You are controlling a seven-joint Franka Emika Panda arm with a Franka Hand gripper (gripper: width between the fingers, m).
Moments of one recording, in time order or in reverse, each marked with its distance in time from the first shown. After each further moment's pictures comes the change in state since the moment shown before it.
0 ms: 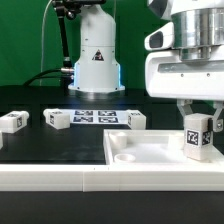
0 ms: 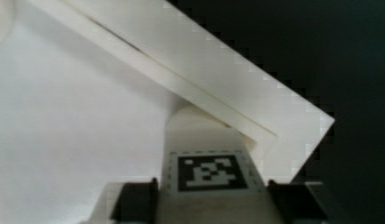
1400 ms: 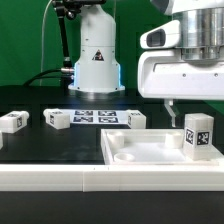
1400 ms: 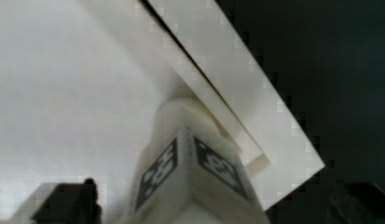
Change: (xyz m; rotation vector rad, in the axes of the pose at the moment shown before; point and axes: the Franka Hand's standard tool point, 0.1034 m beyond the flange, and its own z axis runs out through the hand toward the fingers) arm -0.001 0.002 0.000 -0.053 -0.049 -0.525
